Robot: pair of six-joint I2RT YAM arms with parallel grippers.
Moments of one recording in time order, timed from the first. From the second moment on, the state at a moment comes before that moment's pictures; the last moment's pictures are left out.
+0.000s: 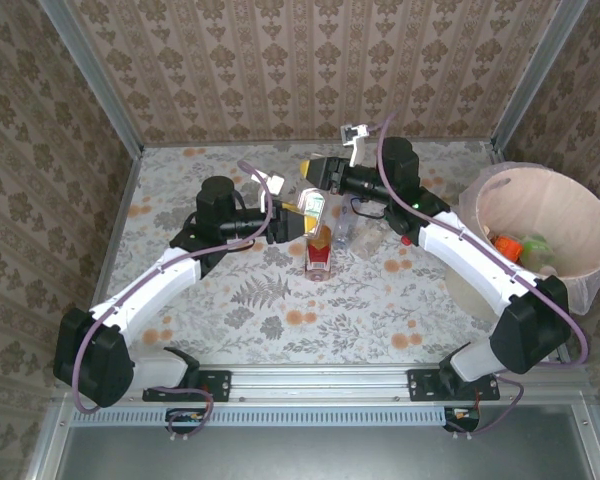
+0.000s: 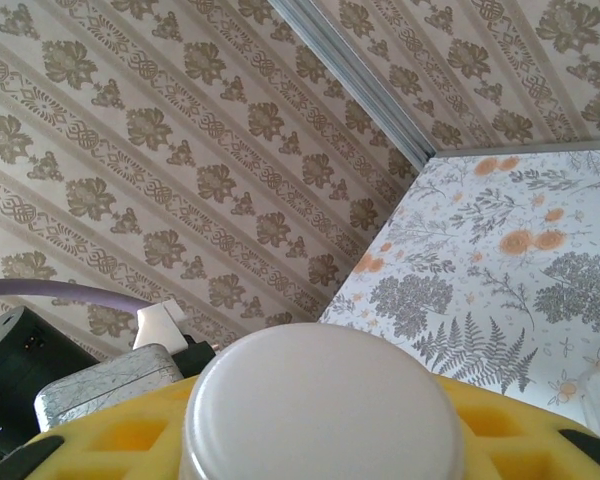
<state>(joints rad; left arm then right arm) -0.55 1.27 0.93 0.15 0.90 -0.54 0.49 1.46 1.28 0.07 -0.50 0.68</state>
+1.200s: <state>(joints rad) -0.49 1.26 0.85 -0.04 0.36 -0.62 0.06 1.18 1.67 -0.80 0.28 0.01</state>
